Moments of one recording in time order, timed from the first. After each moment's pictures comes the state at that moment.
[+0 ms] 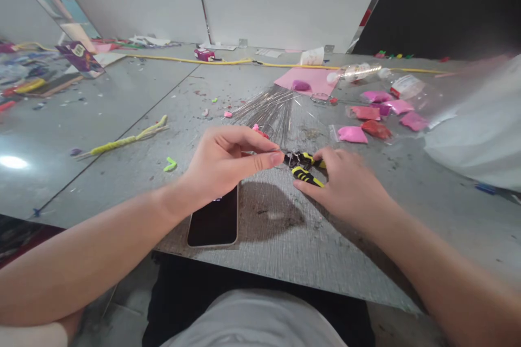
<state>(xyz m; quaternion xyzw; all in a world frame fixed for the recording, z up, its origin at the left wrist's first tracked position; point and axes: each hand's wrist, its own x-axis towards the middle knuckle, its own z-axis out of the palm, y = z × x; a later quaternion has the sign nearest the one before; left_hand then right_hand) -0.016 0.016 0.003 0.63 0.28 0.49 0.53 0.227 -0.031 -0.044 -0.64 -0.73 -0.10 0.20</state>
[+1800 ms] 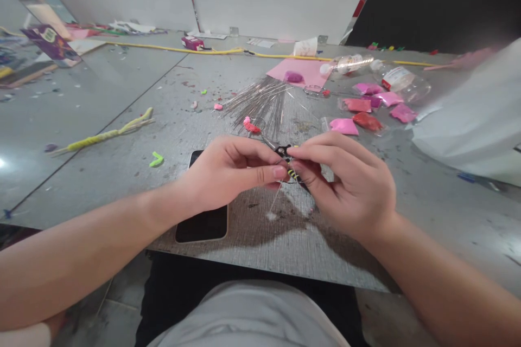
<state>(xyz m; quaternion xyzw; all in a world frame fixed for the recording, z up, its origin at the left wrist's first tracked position) -0.006 0.002 0.009 0.57 0.24 0.34 0.71 0.197 -0.047 0.002 -0.35 -0.80 -0.06 0.48</state>
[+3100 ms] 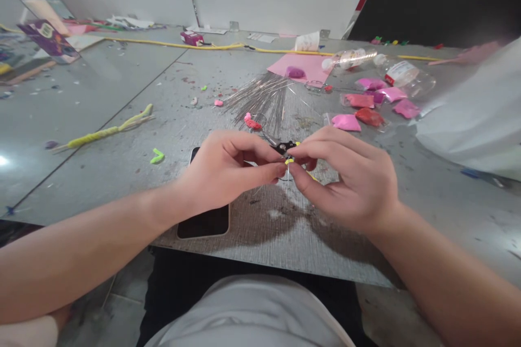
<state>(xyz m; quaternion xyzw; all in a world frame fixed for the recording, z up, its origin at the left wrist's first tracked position) -0.007 -0.004 0.013 0.68 0.32 0.37 0.56 0.197 -0.043 0.006 -0.34 -0.82 -0.06 0.46</state>
